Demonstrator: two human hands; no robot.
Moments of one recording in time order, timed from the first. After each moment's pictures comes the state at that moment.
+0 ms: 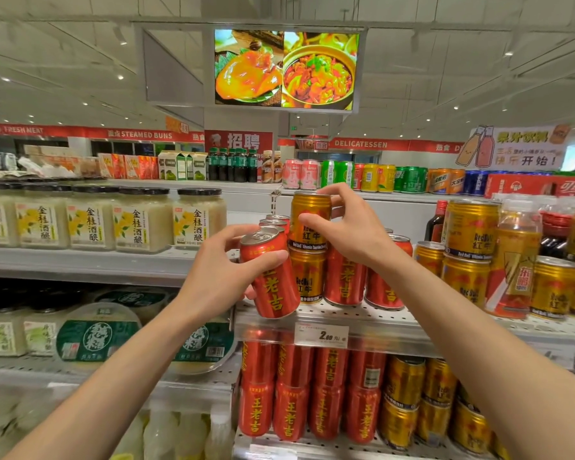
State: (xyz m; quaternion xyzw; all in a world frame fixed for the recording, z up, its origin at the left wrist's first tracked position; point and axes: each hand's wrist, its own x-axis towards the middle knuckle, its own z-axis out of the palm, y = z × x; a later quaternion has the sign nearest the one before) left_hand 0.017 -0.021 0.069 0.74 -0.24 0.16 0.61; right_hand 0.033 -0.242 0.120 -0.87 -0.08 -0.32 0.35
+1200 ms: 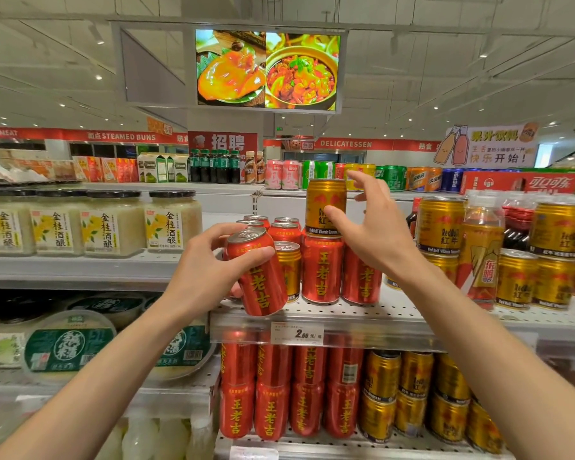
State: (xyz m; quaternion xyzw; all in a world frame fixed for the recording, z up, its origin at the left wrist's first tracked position) left_hand 0.015 -0.042 0.073 0.73 -0.25 0.17 0.61; right_hand -0.002 -0.294 0.115 -0.86 -0.06 -0.45 0.25
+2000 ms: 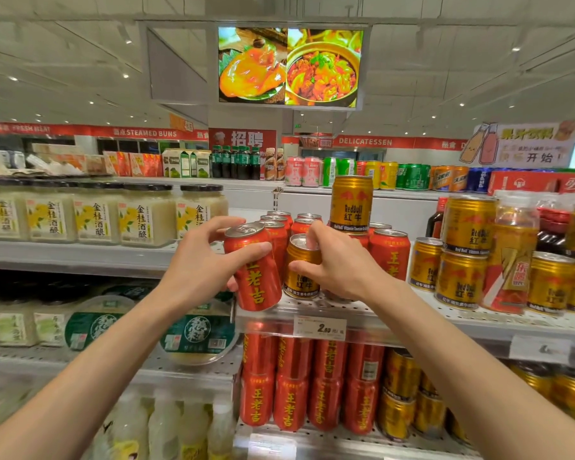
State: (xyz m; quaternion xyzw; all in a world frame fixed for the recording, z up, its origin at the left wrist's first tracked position) left_hand 0.015 -0.002 0.073 0.76 -0.22 0.21 0.58; right_hand 0.017 -0.232 0.078 -0.95 -0.12 -0.27 0.13
